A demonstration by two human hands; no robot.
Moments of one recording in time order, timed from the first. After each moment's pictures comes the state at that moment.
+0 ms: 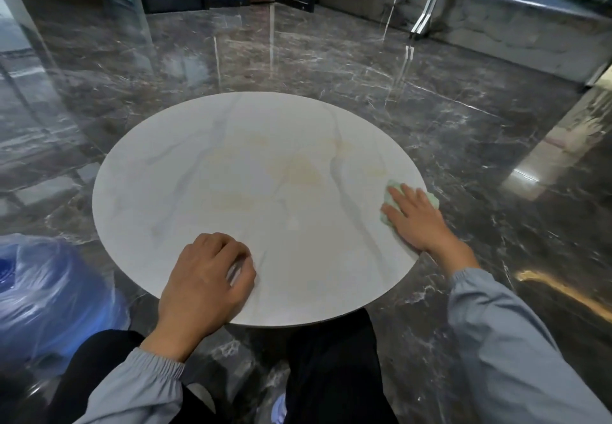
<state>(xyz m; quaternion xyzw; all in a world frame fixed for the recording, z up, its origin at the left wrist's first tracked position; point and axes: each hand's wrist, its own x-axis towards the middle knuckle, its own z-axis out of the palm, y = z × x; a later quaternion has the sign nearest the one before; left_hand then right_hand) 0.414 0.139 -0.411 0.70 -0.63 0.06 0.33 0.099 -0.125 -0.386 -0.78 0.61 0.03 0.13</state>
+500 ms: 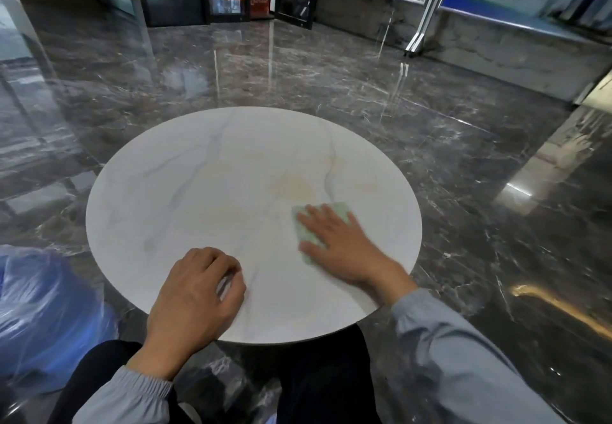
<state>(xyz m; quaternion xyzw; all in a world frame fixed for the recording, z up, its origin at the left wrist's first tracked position) 0.416 0.136 -0.413 0.70 -0.62 0.06 0.35 0.195 -0.062 -0.377 -0.92 0.38 0.02 0.12</state>
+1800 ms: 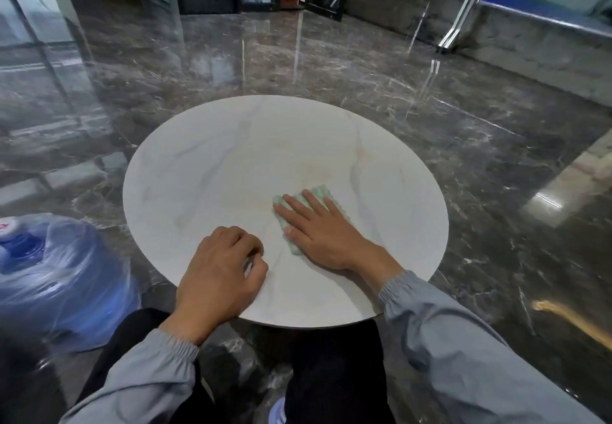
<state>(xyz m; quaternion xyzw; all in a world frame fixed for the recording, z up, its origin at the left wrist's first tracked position) 0.418 0.133 -0.415 0.72 -0.61 0.05 0.33 0.257 -0.045 -0.385 -0.96 0.26 0.03 0.10</state>
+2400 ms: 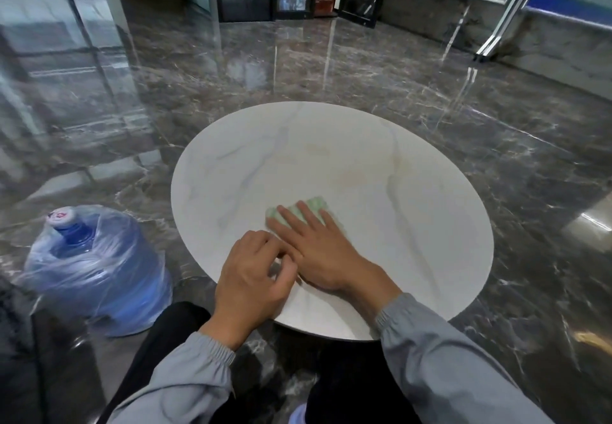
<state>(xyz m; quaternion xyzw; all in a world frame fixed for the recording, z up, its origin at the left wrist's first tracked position) 0.418 0.142 -0.411 0.69 -0.56 0.10 0.45 0.314 0.002 -0.384 -0.97 0.21 0.03 0.10</state>
